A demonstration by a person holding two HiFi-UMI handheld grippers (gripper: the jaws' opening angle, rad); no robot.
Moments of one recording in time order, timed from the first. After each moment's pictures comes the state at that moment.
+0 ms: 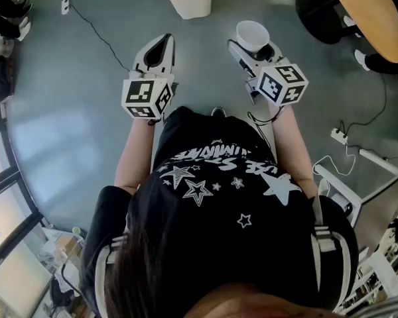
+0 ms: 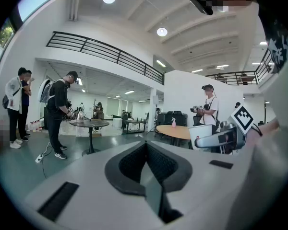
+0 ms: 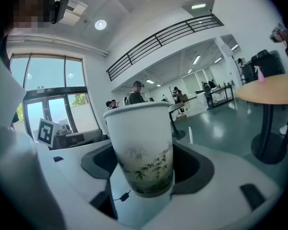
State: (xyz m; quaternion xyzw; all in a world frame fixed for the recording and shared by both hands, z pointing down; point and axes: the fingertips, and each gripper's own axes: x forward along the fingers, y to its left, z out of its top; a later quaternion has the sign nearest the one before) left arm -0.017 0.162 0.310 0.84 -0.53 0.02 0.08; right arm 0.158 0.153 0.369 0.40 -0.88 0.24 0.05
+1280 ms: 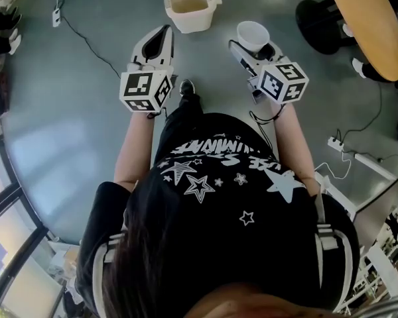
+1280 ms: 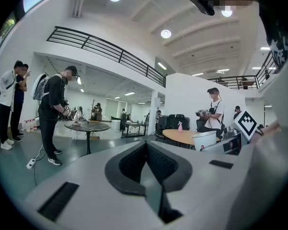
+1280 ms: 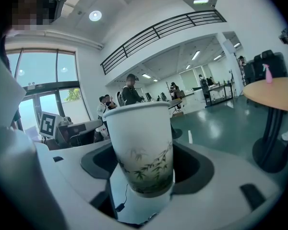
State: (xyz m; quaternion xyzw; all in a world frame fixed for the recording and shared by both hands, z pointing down) left arm -0.037 0.045 0.299 0.85 -0.52 0.00 0.08; right arm 0.146 0.060 0.376 0.42 -0.87 0.24 0.08
